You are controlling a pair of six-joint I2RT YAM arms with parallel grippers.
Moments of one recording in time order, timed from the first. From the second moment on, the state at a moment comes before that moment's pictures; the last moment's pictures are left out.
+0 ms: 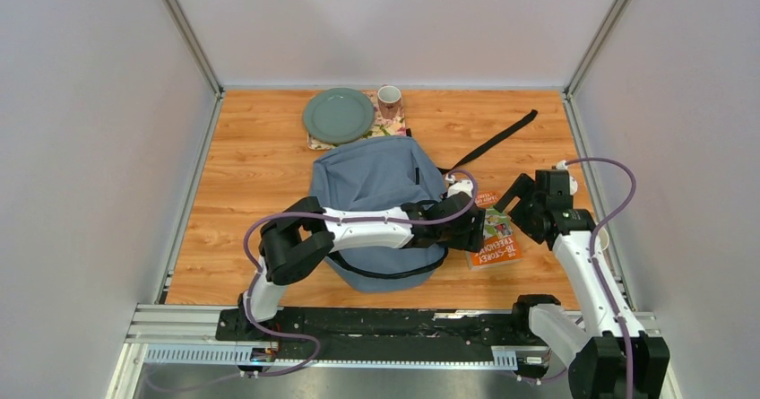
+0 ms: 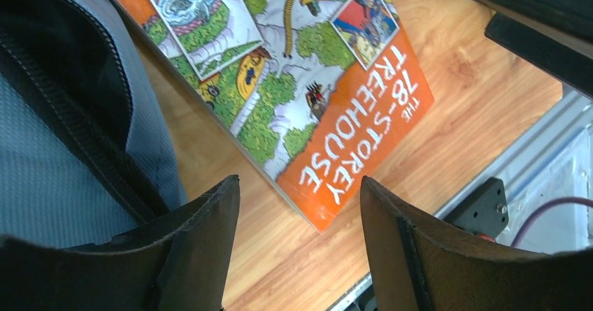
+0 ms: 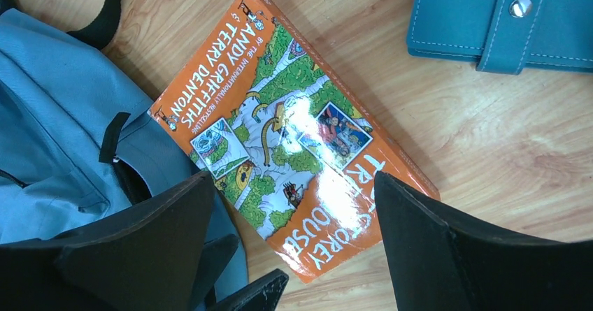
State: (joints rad) left arm -1.20 2.02 1.44 -0.17 -0.11 -0.83; right arm 0.01 0.92 0.70 -0.68 0.04 0.69
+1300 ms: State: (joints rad) left arm -1.17 2.19 1.63 -0.30 -0.01 -0.75; right arm -0.07 1.14 0.55 -0.43 -0.09 0.59
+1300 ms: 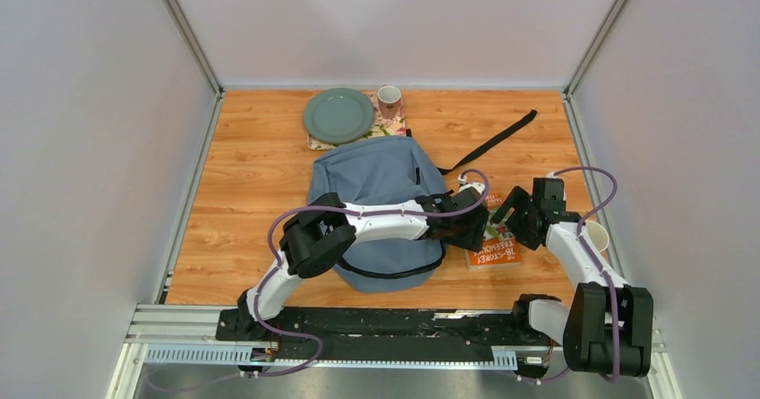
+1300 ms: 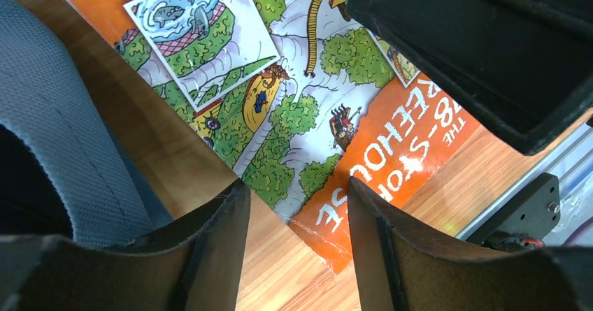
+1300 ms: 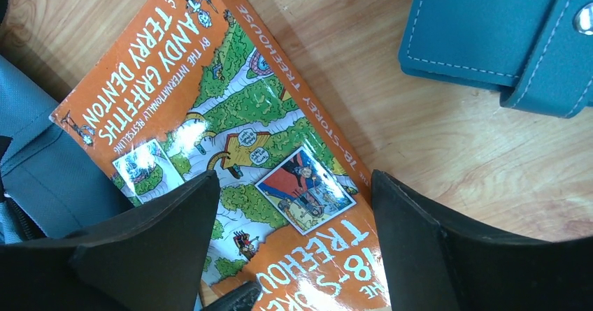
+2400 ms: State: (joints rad) left arm -1.16 2.16 1.63 -0.30 -0.03 -0.69; right arm -0.07 0.95 0.46 -0.54 -0.11 0.64
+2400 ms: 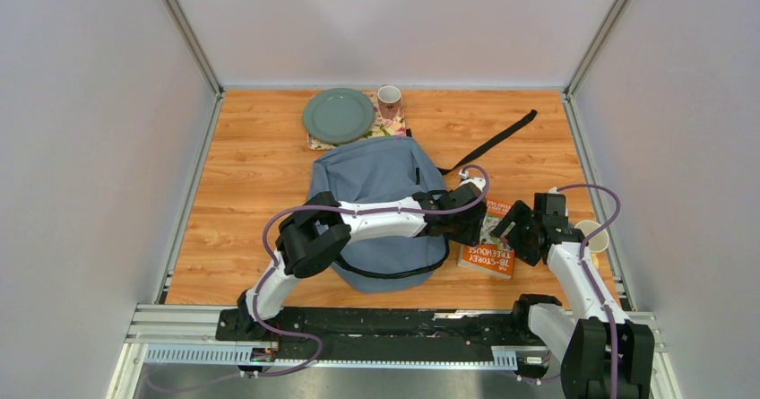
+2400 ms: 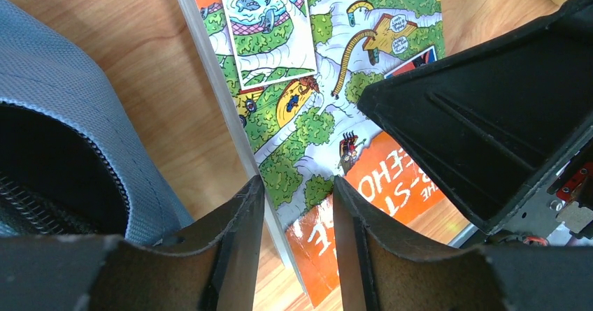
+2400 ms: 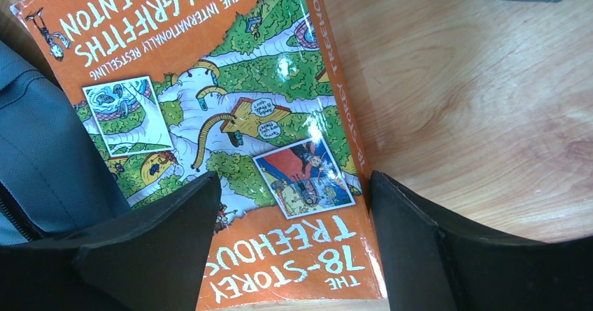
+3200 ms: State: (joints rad) left arm -1.15 2.16 1.63 -0.25 0.04 -0.71; right arm -0.07 0.95 0.46 -0.57 -0.10 0.64
